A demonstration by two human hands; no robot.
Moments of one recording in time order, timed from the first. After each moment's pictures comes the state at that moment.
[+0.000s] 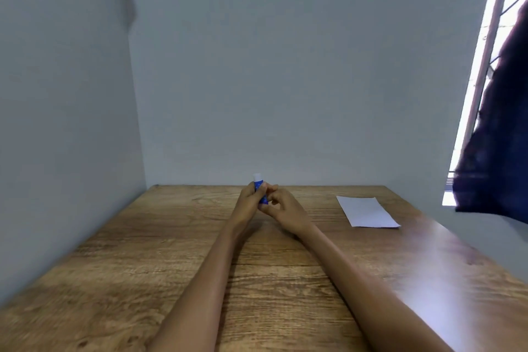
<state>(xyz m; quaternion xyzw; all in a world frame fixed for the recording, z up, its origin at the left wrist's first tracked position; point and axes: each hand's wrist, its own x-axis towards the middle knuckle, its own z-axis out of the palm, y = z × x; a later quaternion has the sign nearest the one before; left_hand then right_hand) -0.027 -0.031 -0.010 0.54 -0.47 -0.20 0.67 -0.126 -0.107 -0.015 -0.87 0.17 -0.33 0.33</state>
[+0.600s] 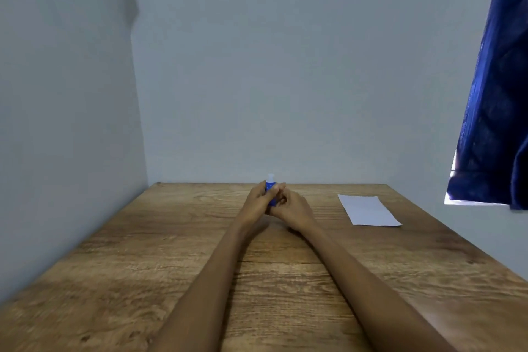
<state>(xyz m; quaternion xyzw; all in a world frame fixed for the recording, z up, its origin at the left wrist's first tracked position) -0.043 -0.033 -0.006 0.54 -0.47 -0.23 0.66 -0.128 -0.114 -0.018 -0.84 0.26 -0.32 0.35</state>
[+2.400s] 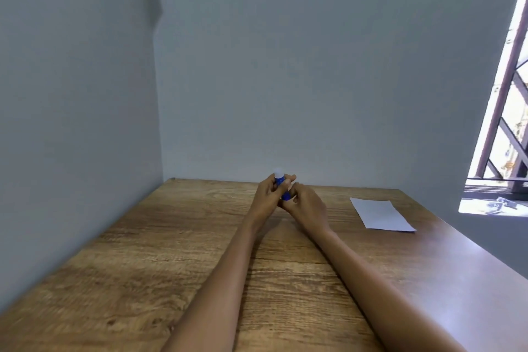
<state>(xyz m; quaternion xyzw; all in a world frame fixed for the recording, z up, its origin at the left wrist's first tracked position) -0.038 -0.022 0.000 0.52 -0.48 -0.18 0.68 -0.123 -0.109 -0.017 -0.86 0.24 -0.42 0.19</state>
